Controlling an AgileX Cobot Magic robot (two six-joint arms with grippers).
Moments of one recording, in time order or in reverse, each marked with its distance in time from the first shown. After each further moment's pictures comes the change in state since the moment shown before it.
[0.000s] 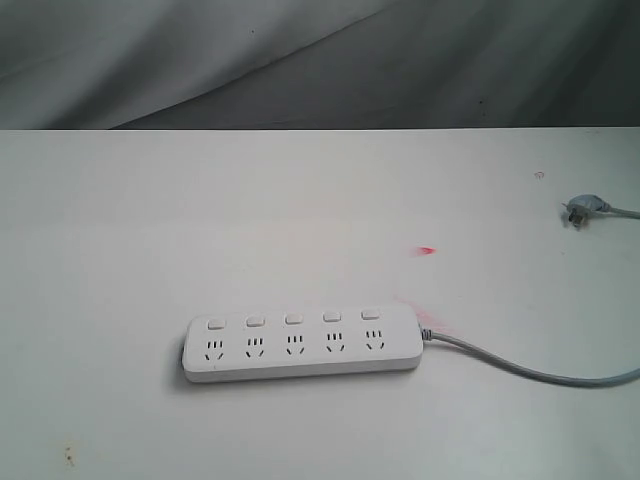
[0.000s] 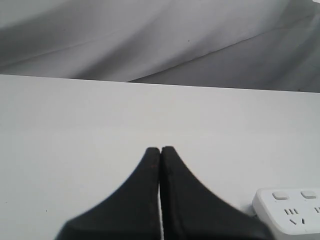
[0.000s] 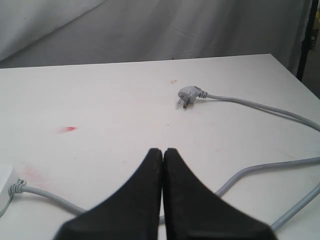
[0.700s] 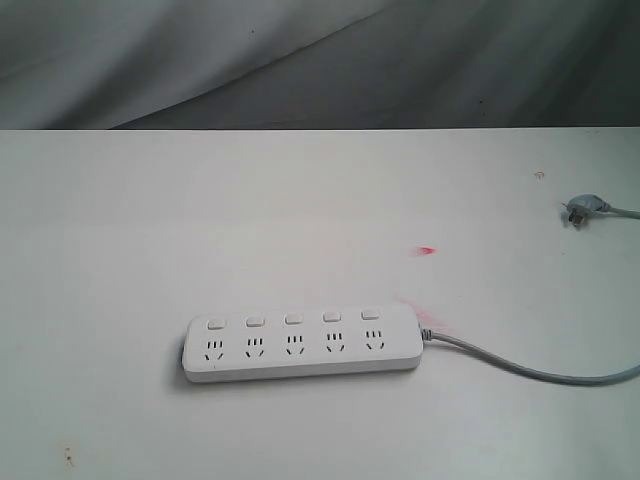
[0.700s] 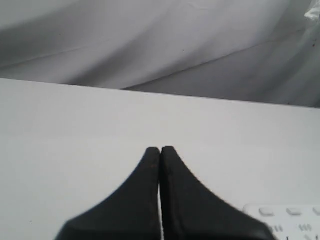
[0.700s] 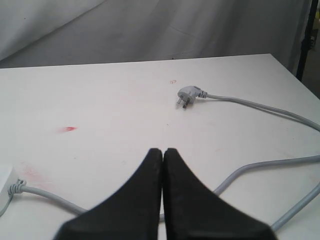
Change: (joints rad) left arm 0.000 0.000 0.000 -0.075 -0.046 0.016; right arm 0.000 0.000 0.000 0.000 0.000 0.000
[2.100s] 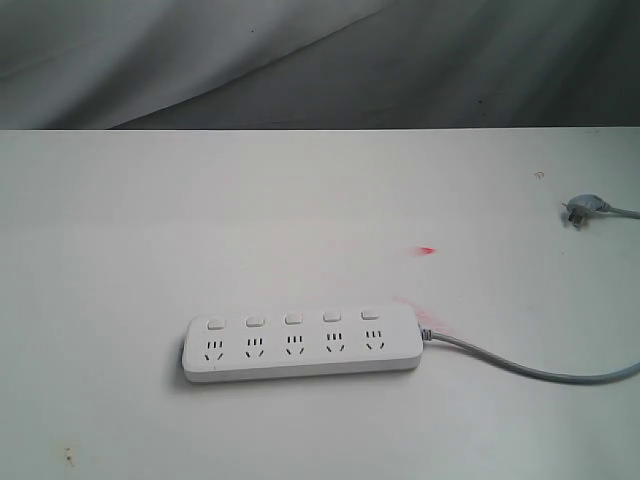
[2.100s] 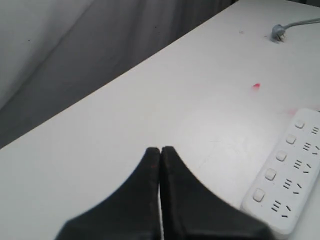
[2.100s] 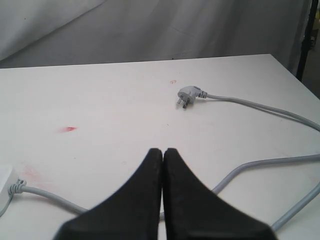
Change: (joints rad) left arm 0.580 1.368 -0.949 -1.149 0.966 1.911; right arm 0.000 0.000 0.000 0.000 0.000 0.000
